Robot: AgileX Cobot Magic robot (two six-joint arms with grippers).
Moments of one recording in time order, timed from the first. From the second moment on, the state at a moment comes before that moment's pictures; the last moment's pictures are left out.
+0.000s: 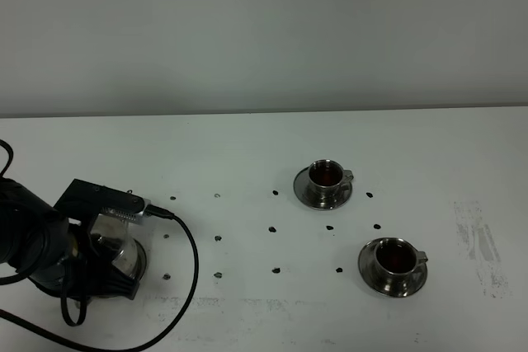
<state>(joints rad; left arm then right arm) -0.31 1.70 -0.83 0.38 0.43 -0.29 -0.05 0.00 -0.49 0.07 1.08 -0.10</state>
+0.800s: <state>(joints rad) -0.31 1.68 -0.83 0.38 0.43 -0.33 -0.05 0.00 -0.49 0.07 1.08 -0.10</state>
